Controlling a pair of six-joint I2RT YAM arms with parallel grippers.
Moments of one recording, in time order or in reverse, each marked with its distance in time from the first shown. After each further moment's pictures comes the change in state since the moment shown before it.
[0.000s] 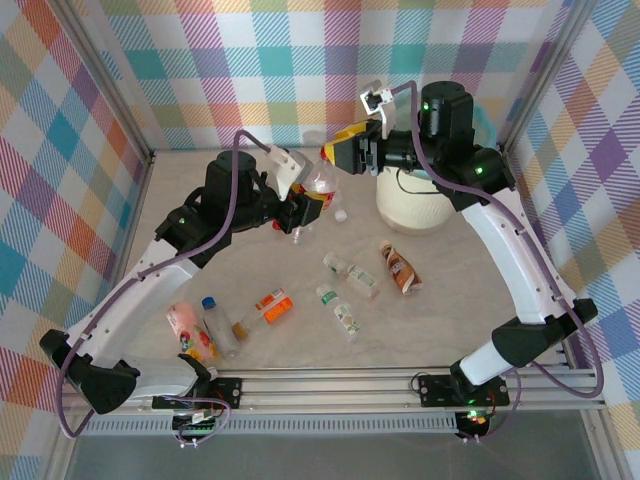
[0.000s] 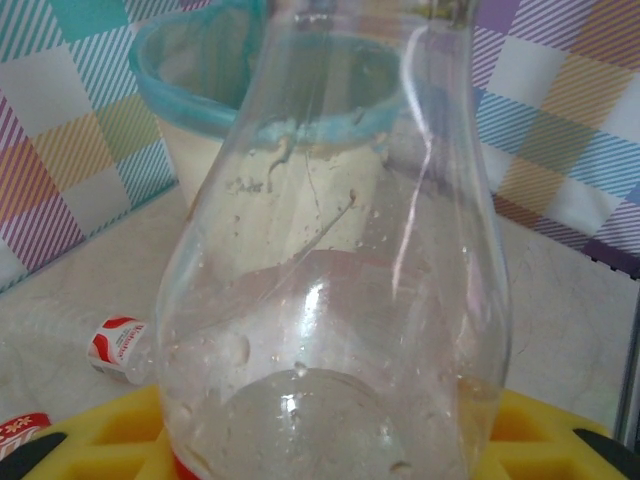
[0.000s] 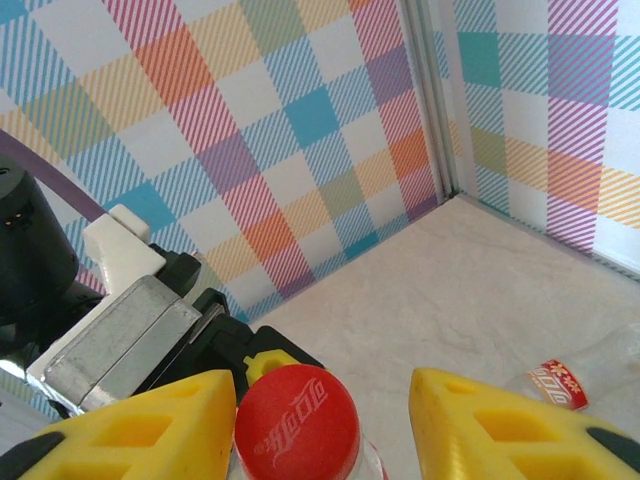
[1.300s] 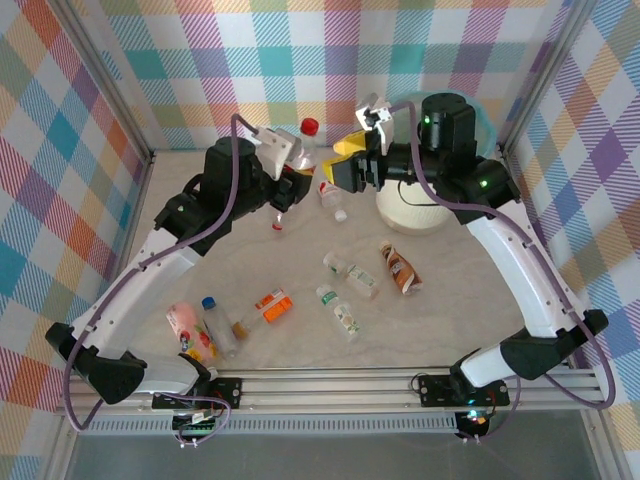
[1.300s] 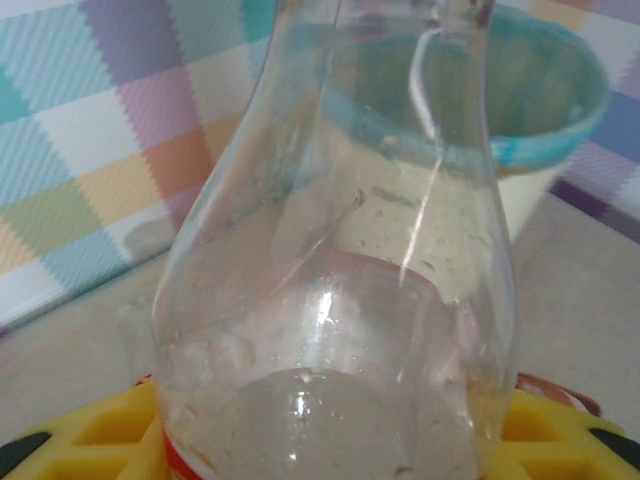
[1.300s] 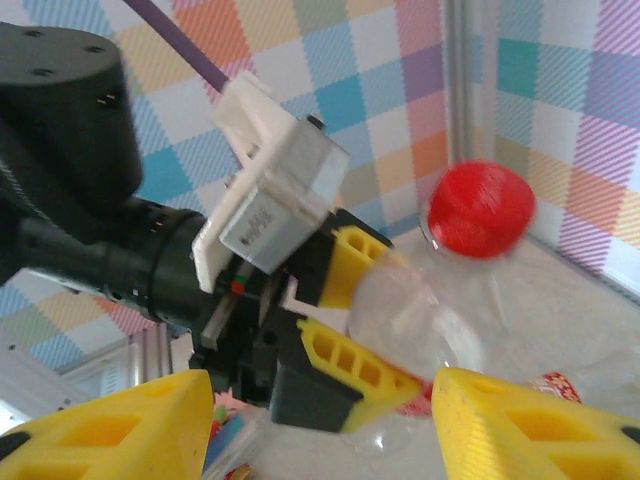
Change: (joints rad) left arm 0.027 0.063 0.111 -0.057 -0.240 -0.011; right arm 0.042 -0.073 -0.075 0.000 -0.010 -0.114
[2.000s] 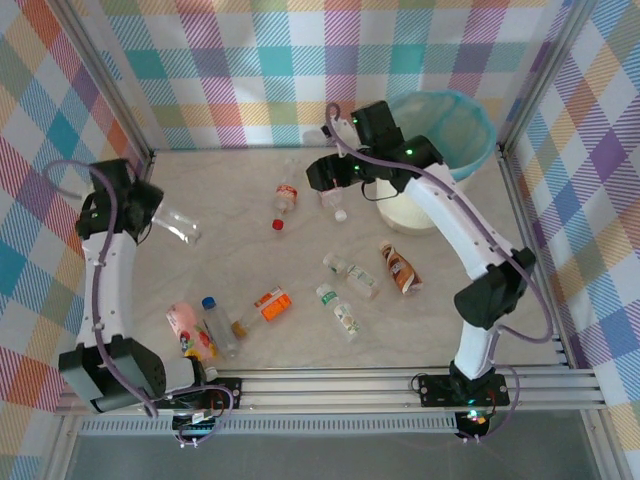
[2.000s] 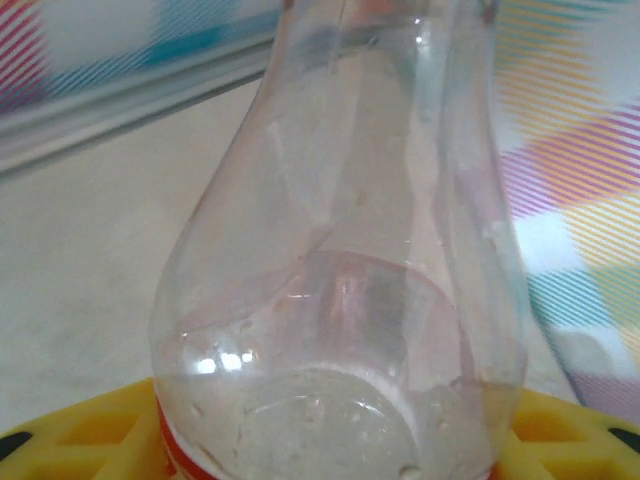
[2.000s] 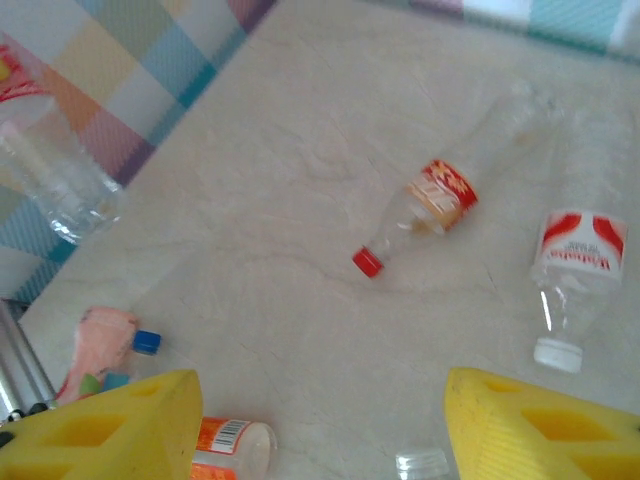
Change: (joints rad) left arm 0.824 -0.070 -0.219 -0.169 -0.135 -0.834; right arm 0.034 0.344 0.153 -0.239 0.343 0.103
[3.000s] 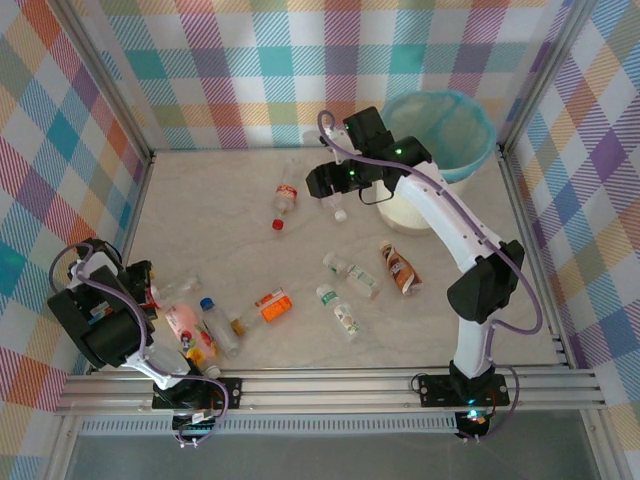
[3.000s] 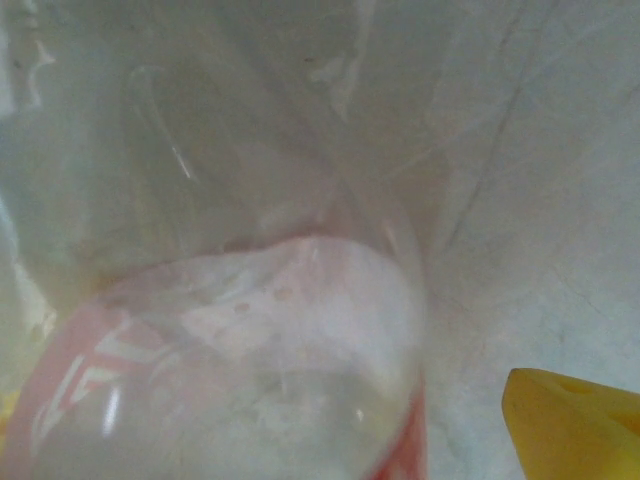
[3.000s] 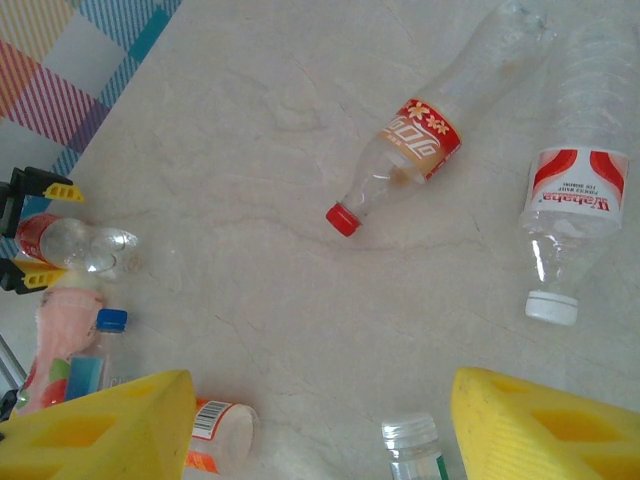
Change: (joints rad) left arm 0.511 0.322 -0.446 0.016 0.315 -0.314; right arm 0.000 0.094 0.029 -0.085 0.041 0.014
